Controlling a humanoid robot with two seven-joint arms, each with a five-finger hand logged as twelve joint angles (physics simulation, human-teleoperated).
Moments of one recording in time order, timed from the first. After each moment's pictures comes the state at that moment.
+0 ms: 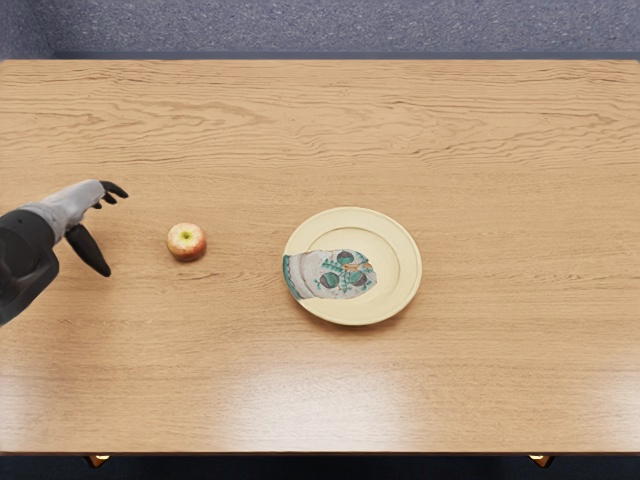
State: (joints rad) left arm -1.24 0.86 0.23 -1.66 0.95 0.42 0.60; right arm 0.01 0.00 -0.06 0.14 0.14 -0.09 0.12
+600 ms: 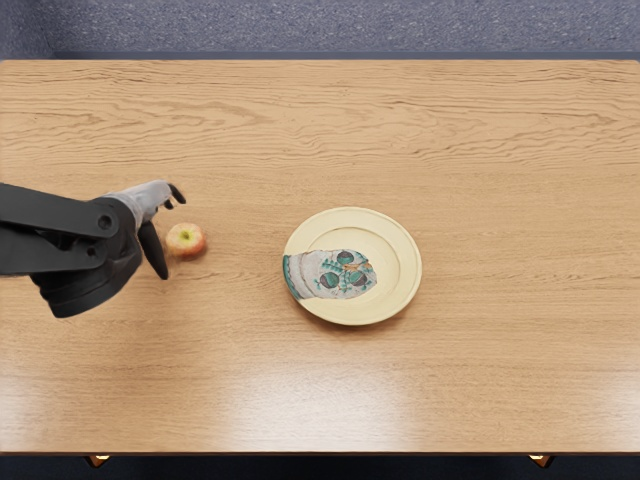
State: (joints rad) left arm -1.69 0.50 0.68 -1.68 0.47 0.61 0.61; right arm 0.01 0.00 -0.06 0.14 0.14 -0.09 0.12
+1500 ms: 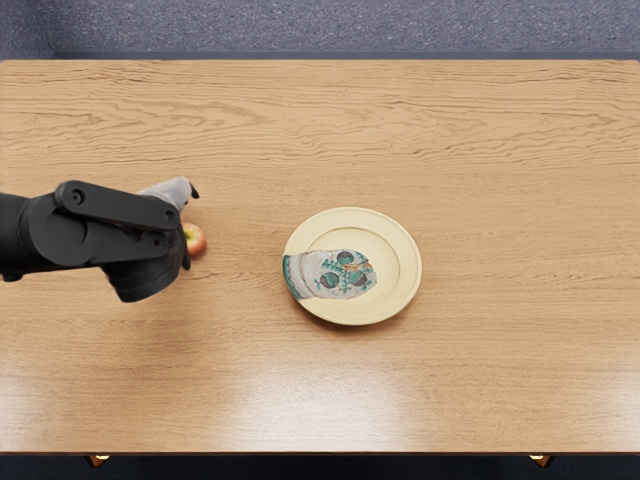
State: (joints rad) left arm -1.58 0.26 0.68 -1.39 0.37 0.61 0.61; right arm 0.01 0.00 -0.06 0.14 0.14 -0.09 0.12
